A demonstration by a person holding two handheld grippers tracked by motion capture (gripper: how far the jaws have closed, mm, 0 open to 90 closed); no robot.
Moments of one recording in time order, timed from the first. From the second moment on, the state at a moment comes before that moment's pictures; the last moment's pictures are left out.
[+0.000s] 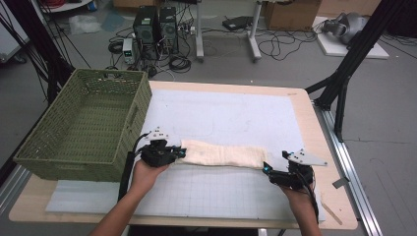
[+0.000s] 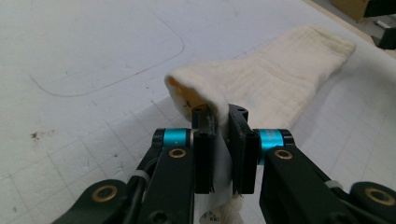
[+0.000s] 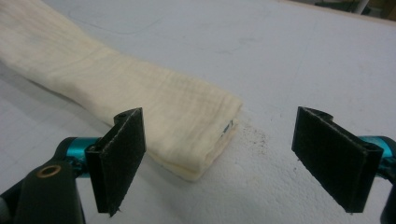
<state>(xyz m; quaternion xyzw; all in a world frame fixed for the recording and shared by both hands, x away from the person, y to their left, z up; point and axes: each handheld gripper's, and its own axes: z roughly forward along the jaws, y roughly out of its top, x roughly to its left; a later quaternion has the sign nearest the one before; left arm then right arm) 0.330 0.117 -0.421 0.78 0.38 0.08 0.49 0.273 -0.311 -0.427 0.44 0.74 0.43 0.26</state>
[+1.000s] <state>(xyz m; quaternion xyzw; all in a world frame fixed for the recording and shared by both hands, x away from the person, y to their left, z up) 0.321 0.118 -0.422 0.79 0.36 0.10 0.48 0.312 -0.289 -0.450 0.46 0.78 0.40 0.13</state>
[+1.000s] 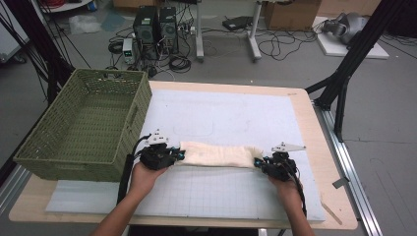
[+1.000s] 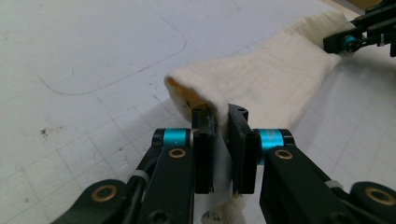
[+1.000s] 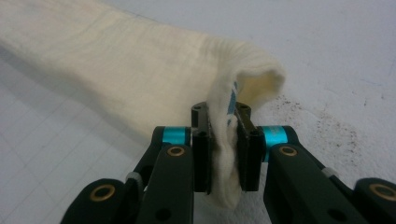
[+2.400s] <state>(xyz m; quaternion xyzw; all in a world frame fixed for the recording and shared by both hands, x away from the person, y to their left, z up) 0.272 0.176 -0.347 0.72 0.33 0.18 0.59 0.324 -0.257 -0.371 0.32 0.76 0.51 0.24</state>
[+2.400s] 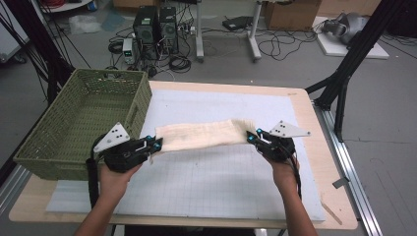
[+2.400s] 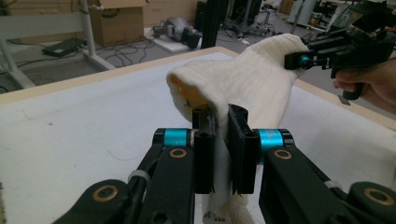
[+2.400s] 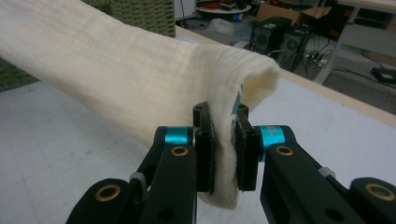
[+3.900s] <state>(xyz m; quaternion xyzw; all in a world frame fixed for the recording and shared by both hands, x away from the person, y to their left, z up) 0.218 0.285 -0.320 0.62 0.40 0.30 0.60 0.434 -0.071 -0.269 0.19 0.79 0.53 0.24</state>
